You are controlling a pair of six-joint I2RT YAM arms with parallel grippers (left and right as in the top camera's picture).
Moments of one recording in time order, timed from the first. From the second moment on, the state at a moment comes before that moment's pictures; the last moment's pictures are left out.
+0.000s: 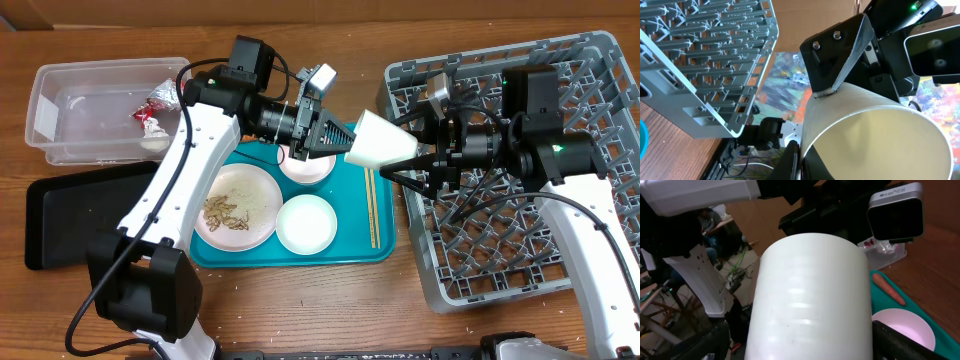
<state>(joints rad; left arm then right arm) -0.28 1.83 1.64 -1.05 1.41 -0.21 0.11 1.40 1.29 -0.75 -1.32 -0.48</state>
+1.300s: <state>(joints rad) -0.30 1.83 1.64 -1.00 1.33 -0.27 0.11 1.40 1.29 -0.78 -1.22 -0.45</state>
